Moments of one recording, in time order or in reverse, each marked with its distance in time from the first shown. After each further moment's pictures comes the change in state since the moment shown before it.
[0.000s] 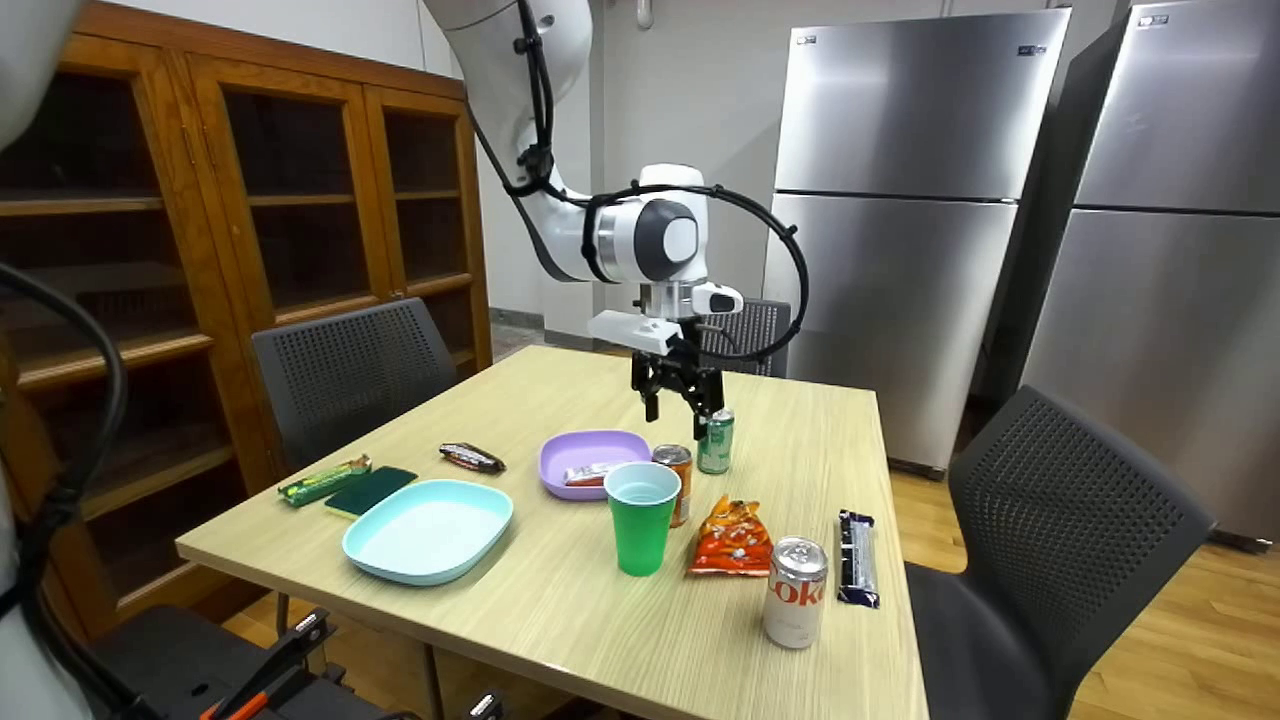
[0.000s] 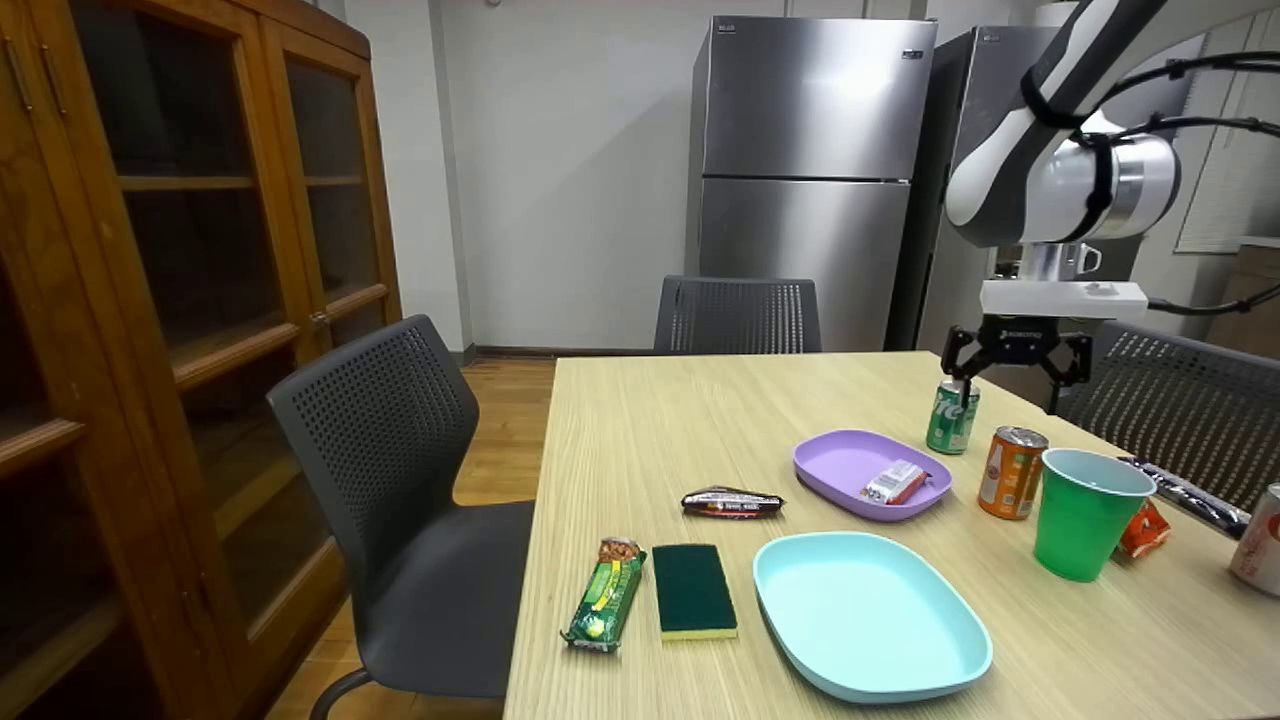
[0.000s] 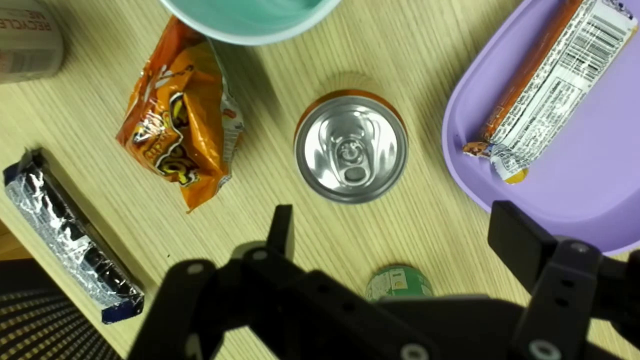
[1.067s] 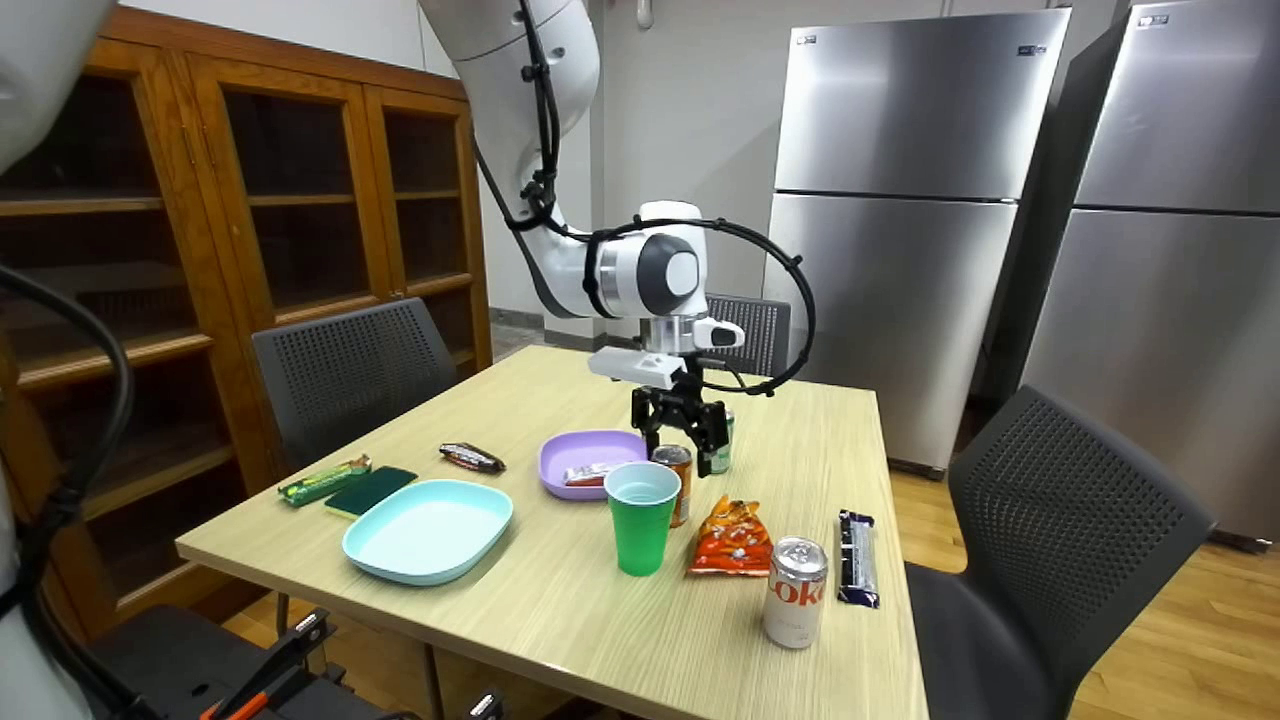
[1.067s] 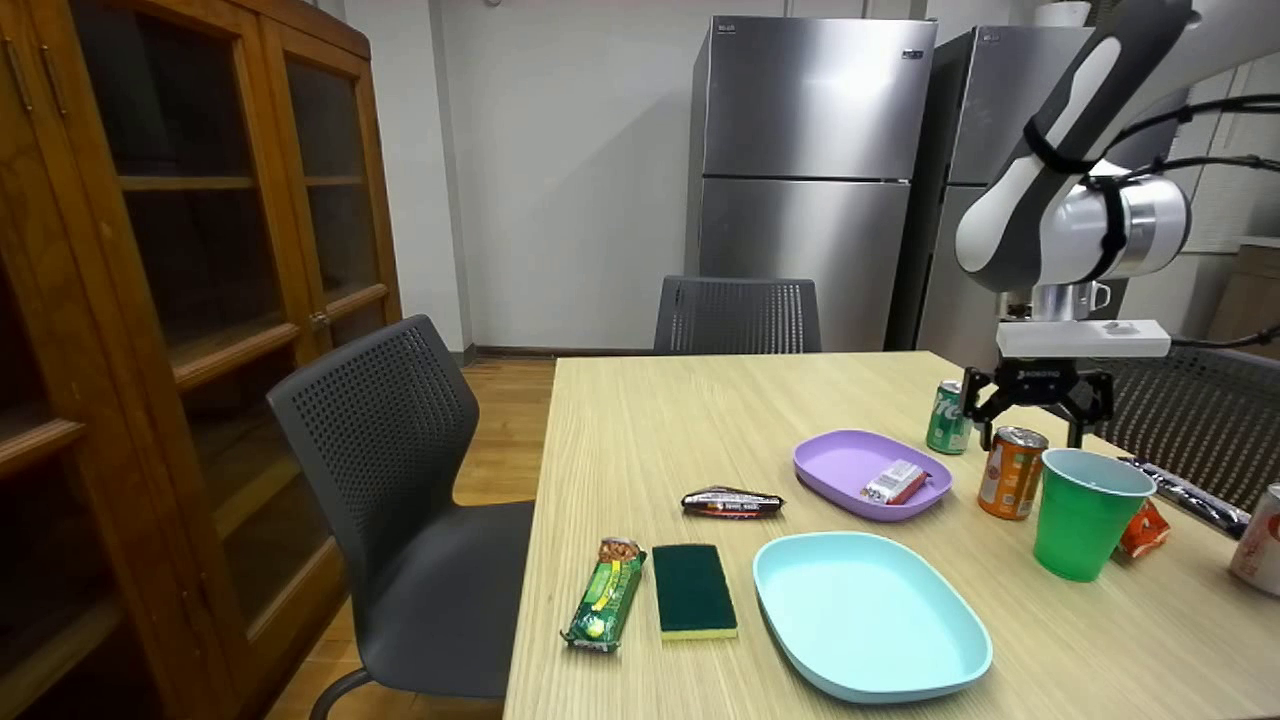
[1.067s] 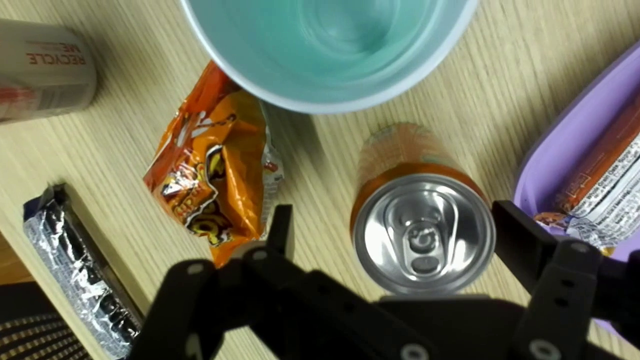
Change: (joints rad) arm 0.001 0.045 -0.021 -0.043 -0.059 0.026 -0.004
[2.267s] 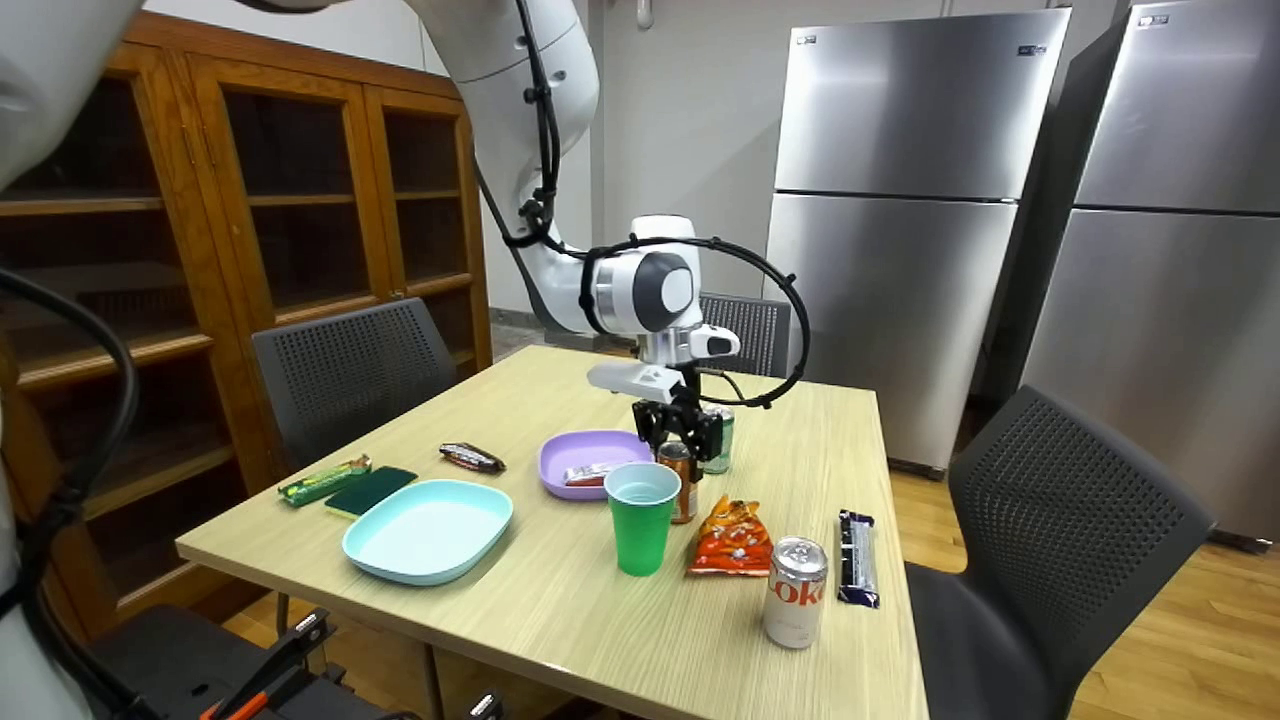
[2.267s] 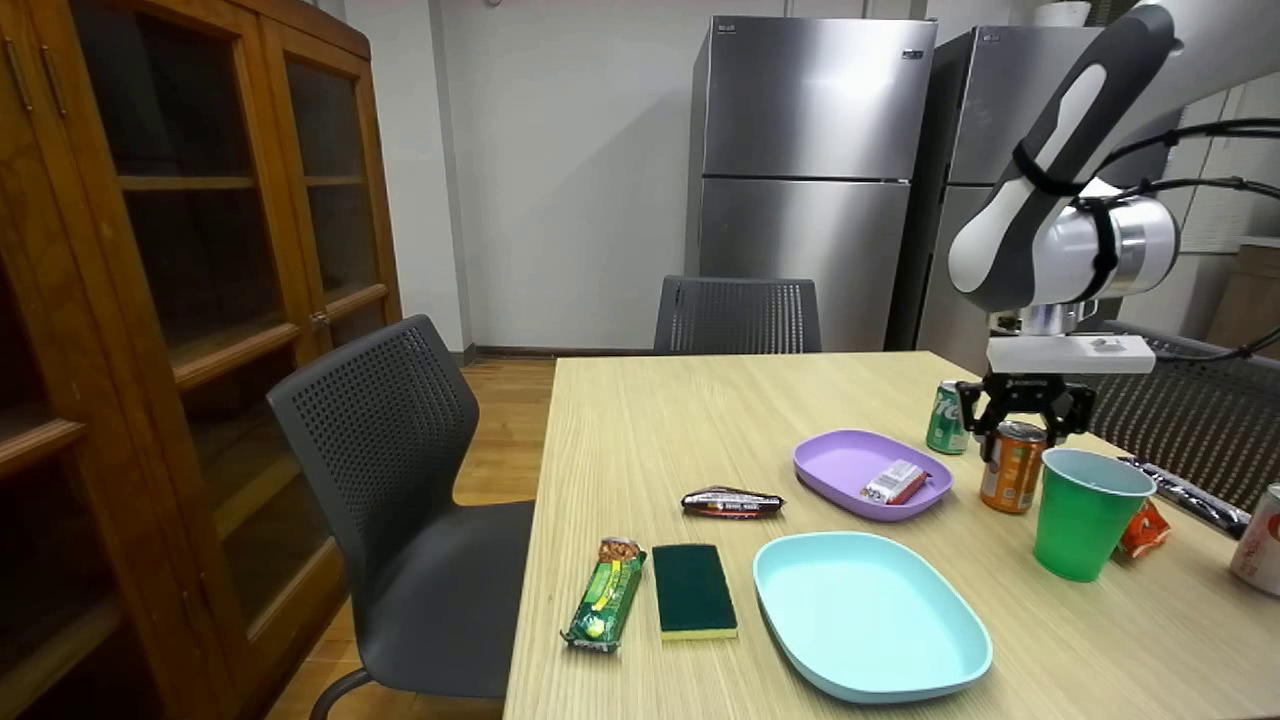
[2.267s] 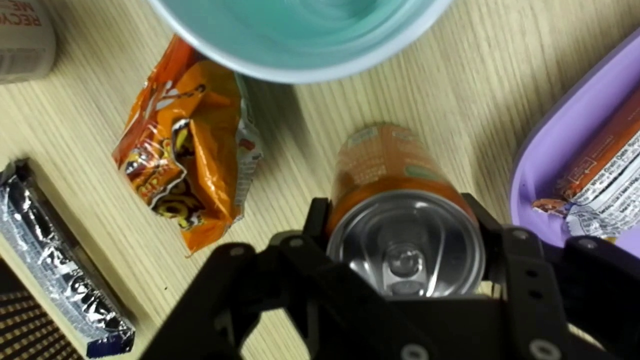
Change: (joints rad) arm 0.010 0.035 -0.002 0.000 -0.009 0.094 0.000
